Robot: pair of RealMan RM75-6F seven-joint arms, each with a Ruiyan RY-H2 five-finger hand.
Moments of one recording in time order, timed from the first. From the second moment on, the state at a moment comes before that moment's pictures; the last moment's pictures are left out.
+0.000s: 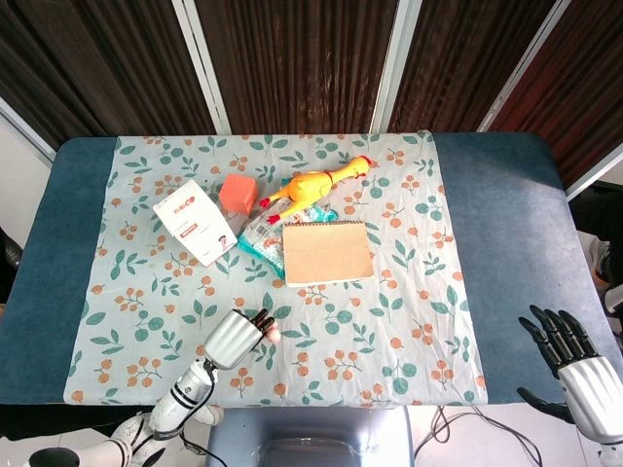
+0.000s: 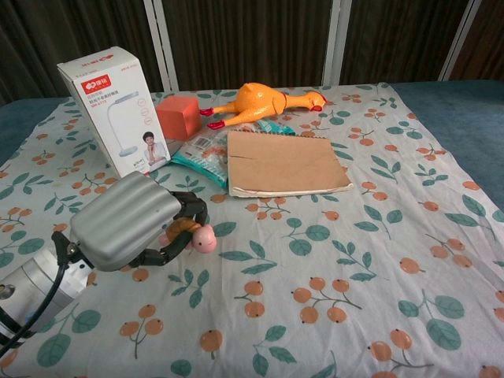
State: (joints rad) left arm -0.55 -2.01 0.03 -0.77 1.78 1.42 0.25; right arm -0.03 -1.01 -0.09 -1.58 -1.84 1.68 0.09
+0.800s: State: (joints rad) left arm -0.44 -1.69 0.10 -1.35 1.73 1.40 0.58; right arm -0.03 -1.01 -0.09 -1.58 -1.84 1.68 0.07
